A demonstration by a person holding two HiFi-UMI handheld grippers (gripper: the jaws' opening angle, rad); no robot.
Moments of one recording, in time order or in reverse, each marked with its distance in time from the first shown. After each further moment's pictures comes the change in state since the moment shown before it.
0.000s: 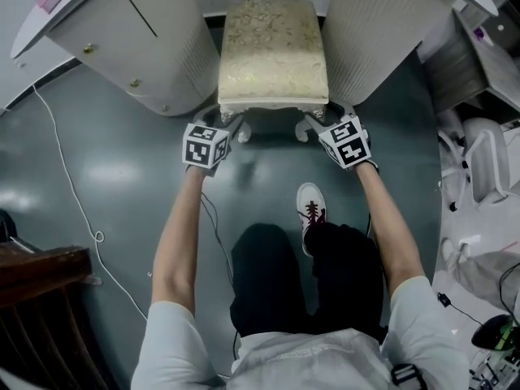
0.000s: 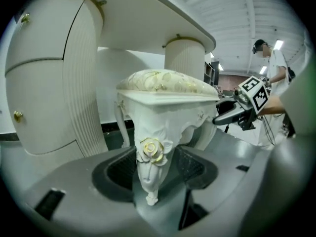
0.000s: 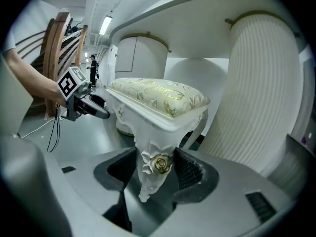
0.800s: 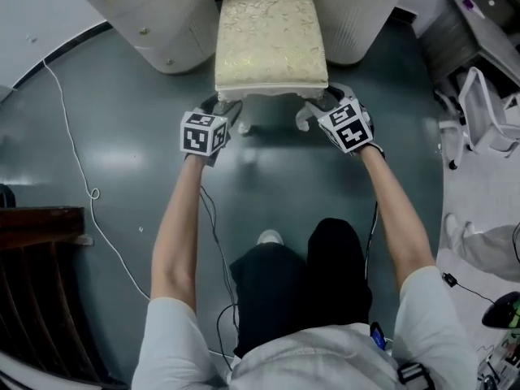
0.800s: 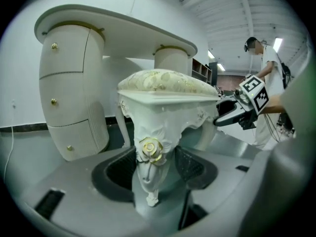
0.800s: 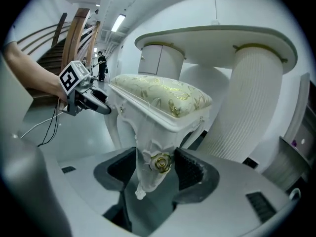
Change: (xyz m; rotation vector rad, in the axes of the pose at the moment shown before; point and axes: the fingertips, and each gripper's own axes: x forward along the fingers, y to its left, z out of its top) left arm -0.105 -0.104 -0.074 -0.029 -0.010 0.049; right arm -0.109 0.097 -0.057 -0.086 0.001 0.026
